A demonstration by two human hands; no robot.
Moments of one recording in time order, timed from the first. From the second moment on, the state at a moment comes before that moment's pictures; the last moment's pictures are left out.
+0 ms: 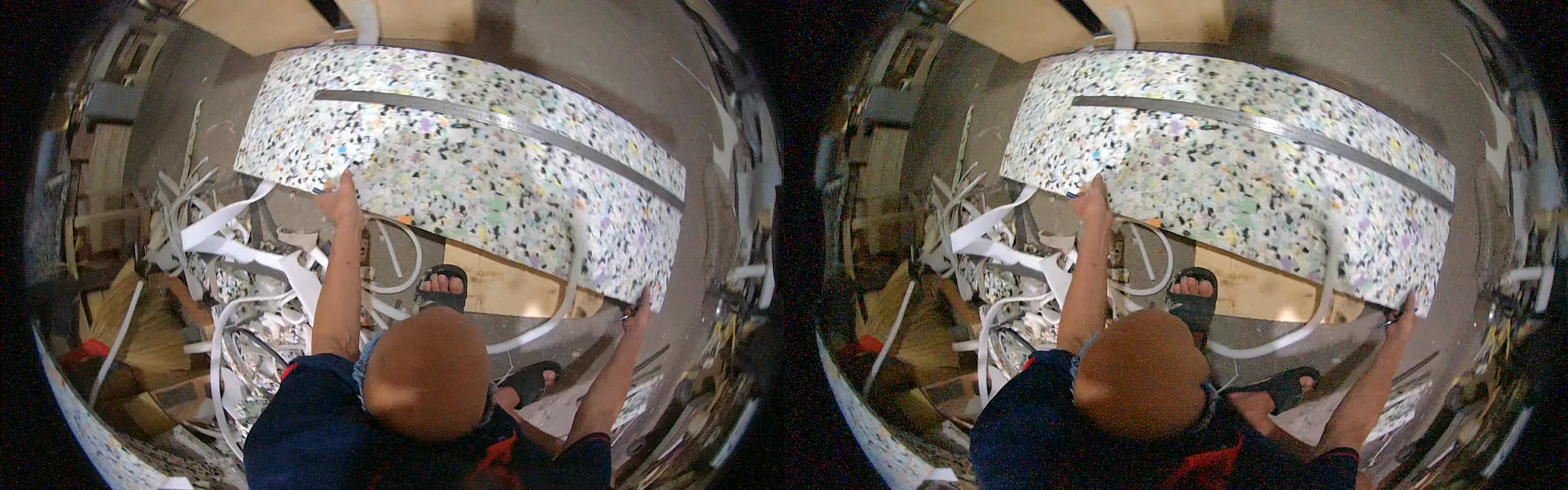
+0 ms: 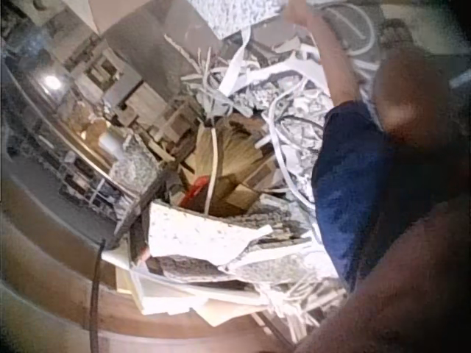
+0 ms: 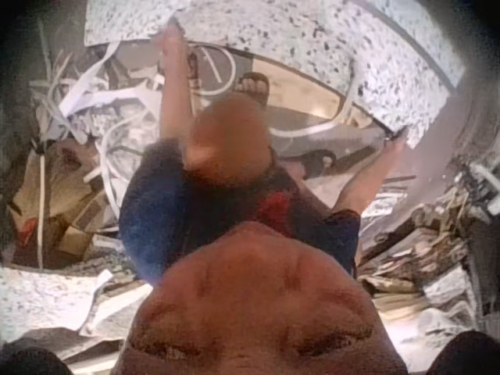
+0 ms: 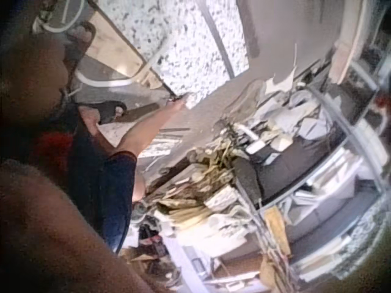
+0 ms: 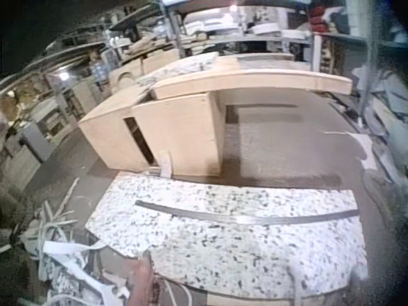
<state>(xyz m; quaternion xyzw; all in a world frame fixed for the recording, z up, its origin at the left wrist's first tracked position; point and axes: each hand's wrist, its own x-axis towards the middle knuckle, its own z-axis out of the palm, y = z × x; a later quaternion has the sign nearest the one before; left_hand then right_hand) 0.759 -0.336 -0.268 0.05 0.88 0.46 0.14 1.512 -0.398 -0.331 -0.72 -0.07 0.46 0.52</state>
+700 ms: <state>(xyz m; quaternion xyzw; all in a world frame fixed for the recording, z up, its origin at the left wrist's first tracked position) 0.629 -0.387 -0.211 -0.06 0.75 0.62 0.20 1.446 -0.384 -0.294 -0.71 -0.08 0.46 0.53</state>
